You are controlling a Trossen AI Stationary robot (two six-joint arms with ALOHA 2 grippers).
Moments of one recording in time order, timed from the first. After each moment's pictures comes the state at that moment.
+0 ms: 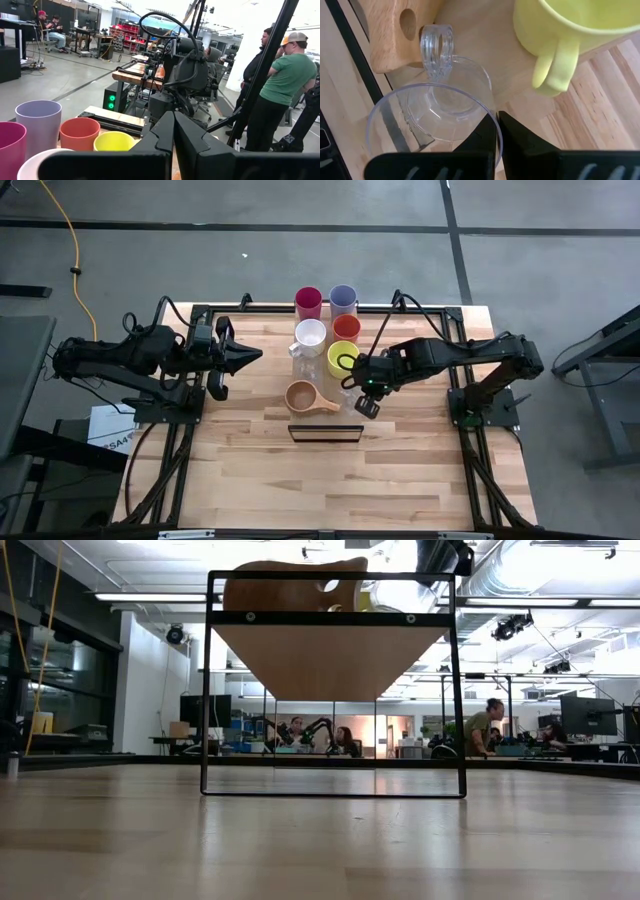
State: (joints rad) left arm -0.02 0.77 0.91 -0.08 -0.23 -0.19; right arm 0.11 1.58 1.59 -1.19 0.11 0.56
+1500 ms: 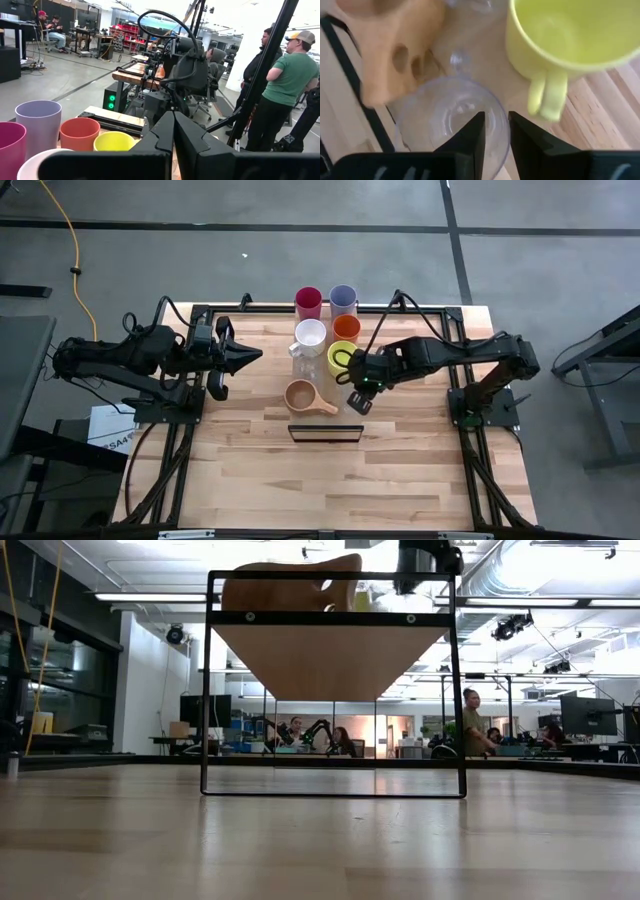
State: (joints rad) left arm -0.02 0.77 0.91 -0.08 -0.23 -0.19; right arm 0.10 1.61 1.63 -1.17 0.17 0.59
